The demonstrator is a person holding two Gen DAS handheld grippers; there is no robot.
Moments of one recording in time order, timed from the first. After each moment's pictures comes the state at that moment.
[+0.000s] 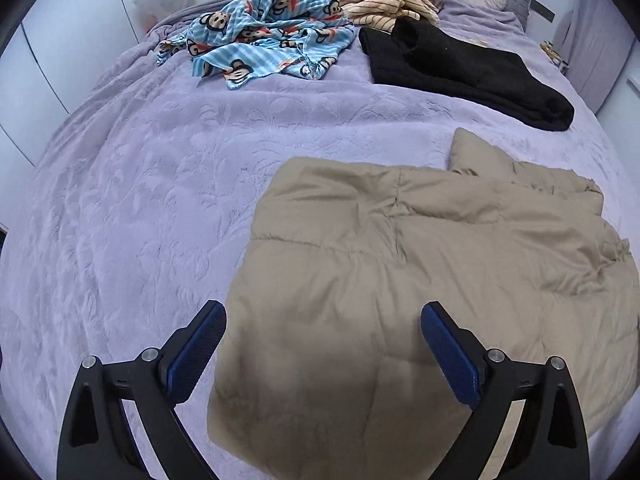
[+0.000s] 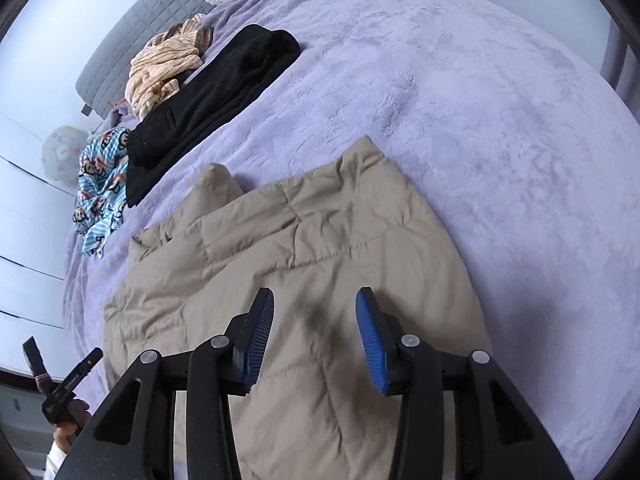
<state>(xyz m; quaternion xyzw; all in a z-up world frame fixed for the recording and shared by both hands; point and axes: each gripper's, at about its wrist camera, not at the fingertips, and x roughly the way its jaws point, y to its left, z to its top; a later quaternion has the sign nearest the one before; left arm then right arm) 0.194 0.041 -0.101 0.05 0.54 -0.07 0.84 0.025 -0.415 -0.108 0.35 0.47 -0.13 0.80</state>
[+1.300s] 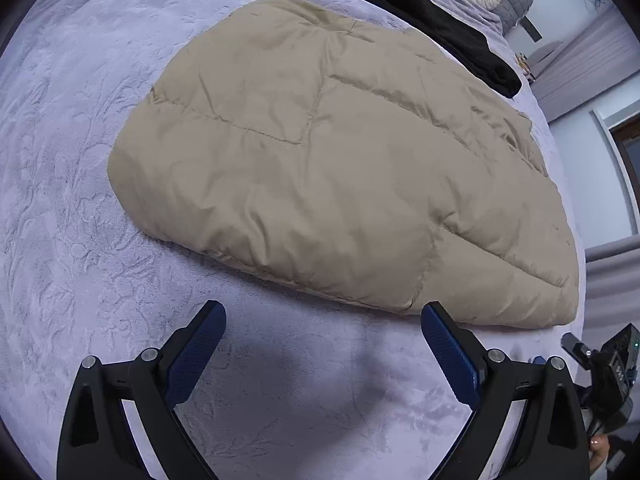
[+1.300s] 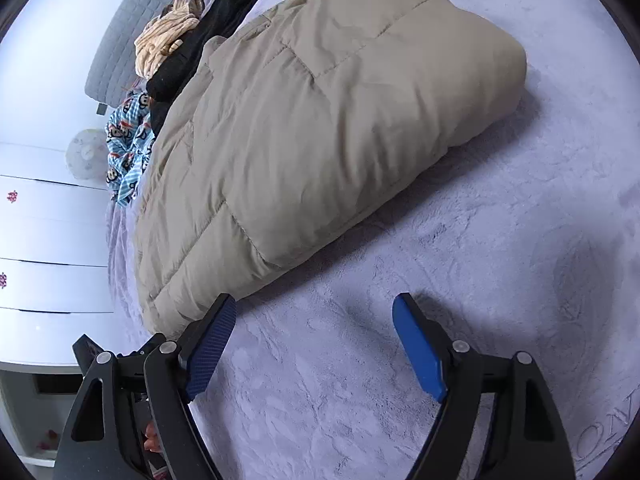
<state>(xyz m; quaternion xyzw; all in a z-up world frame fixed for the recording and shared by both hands) 0.051 0.062 -0.154 -0.10 0.61 -0.15 0.77 -0.096 -0.323 -0.164 0.46 0.49 -0.07 0.74</state>
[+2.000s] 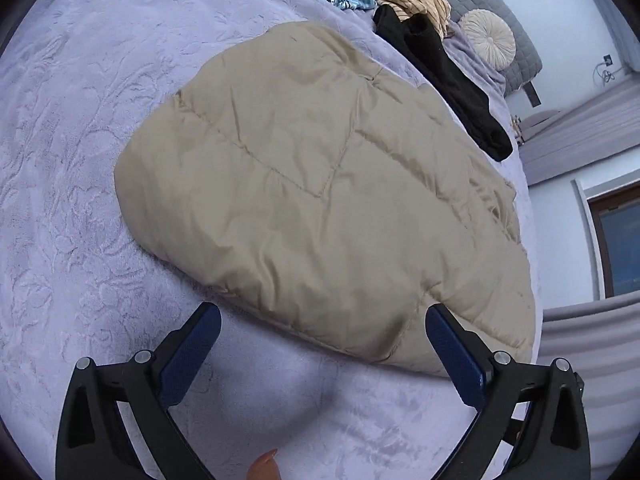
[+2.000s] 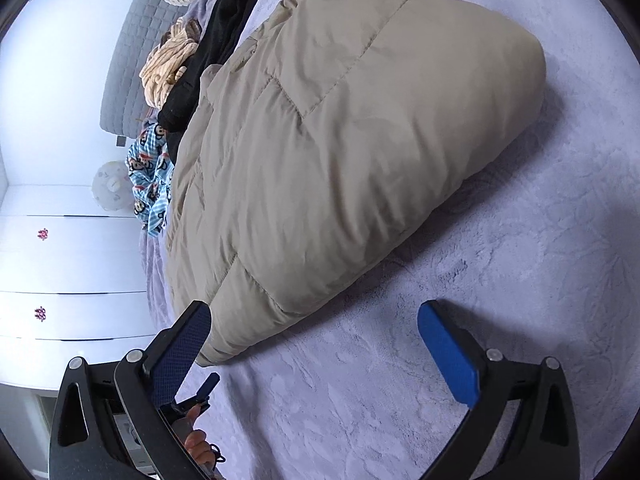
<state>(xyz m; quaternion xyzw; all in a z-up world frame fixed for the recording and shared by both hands) 0.071 0.084 -0.157 -0.24 0.58 -0.15 0.77 -0.084 -0.345 -0.180 0.54 0.44 -0.04 0.72</state>
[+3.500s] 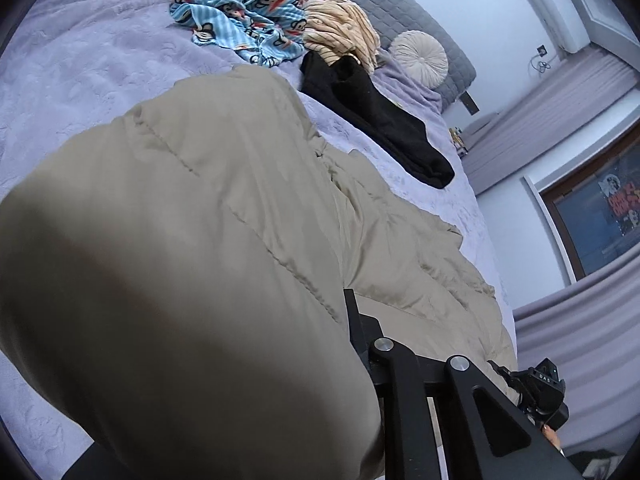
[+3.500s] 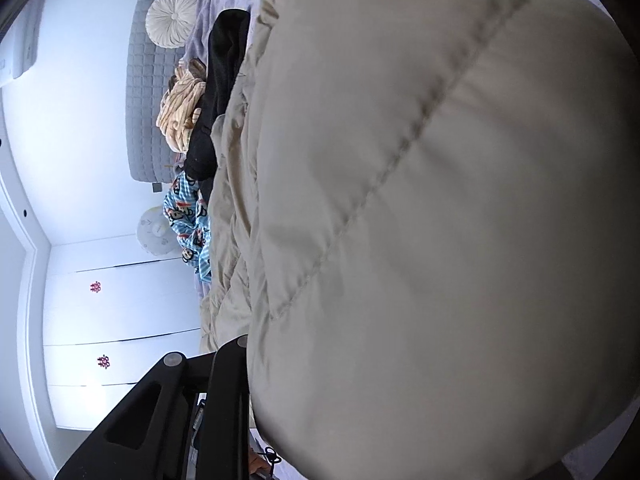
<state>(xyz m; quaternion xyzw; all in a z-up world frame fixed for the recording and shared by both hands) 0.129 0.088 -0.122 -0.23 0.49 -0.25 0.81 -0.053 -0.363 -0.197 0.64 0.36 -0.01 0.67</state>
